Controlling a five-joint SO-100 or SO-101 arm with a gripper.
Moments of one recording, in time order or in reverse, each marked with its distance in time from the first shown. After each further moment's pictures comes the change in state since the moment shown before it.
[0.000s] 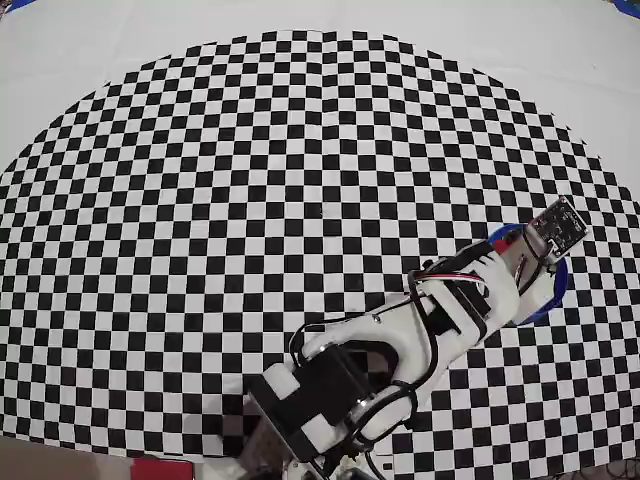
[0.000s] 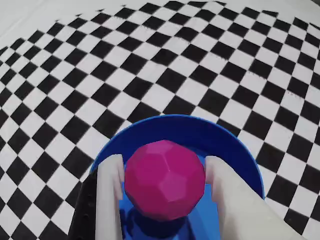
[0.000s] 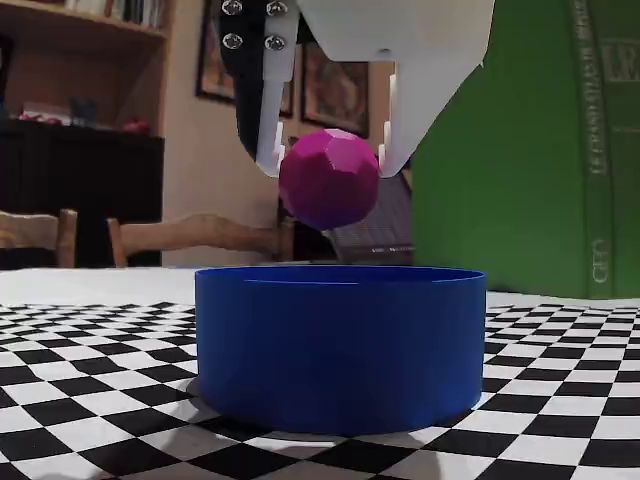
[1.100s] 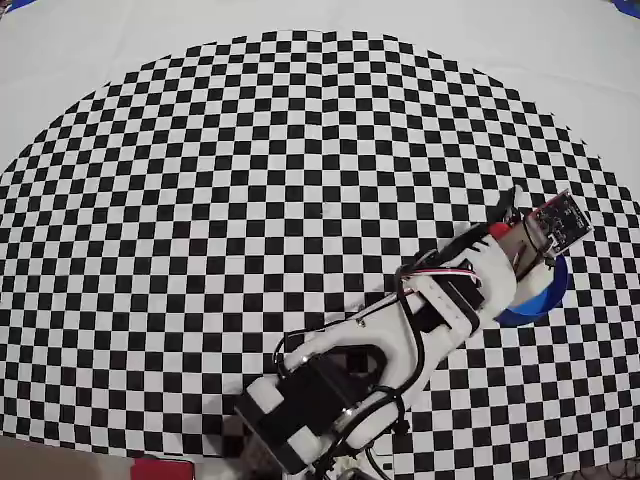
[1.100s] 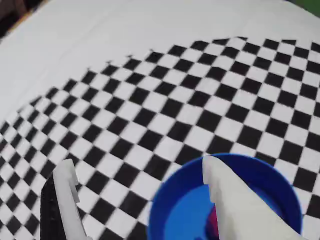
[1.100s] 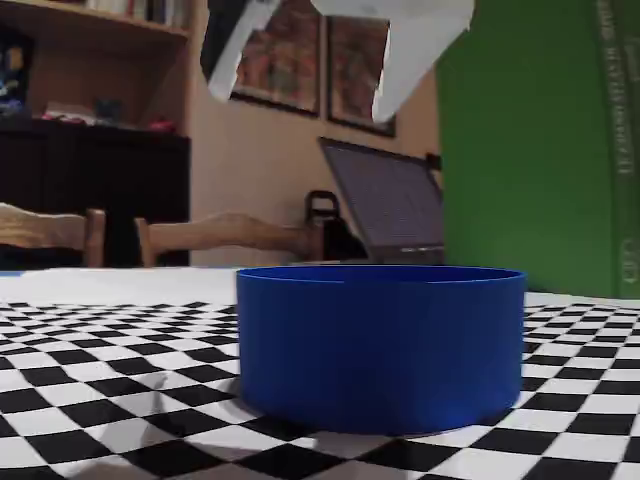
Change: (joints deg) arm -4.5 6.2 0.0 -2.6 12.8
